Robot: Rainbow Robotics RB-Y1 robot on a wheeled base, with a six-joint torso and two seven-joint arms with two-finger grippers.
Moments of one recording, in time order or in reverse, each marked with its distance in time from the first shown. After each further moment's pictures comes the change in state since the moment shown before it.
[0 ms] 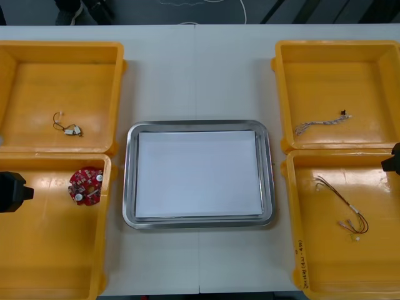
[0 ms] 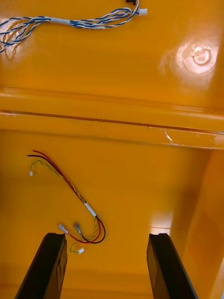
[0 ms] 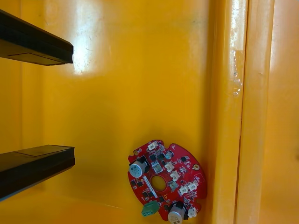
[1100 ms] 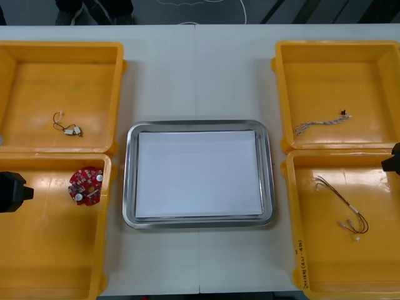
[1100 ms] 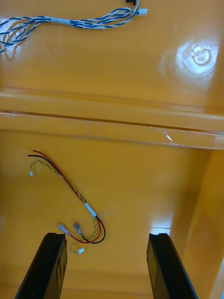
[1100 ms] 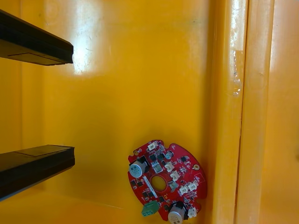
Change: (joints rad) right arm 0.000 0.000 0.000 0.000 0.000 0.000 0.000; left arm 0.000 0.000 0.000 0.000 0.000 0.000 0.000
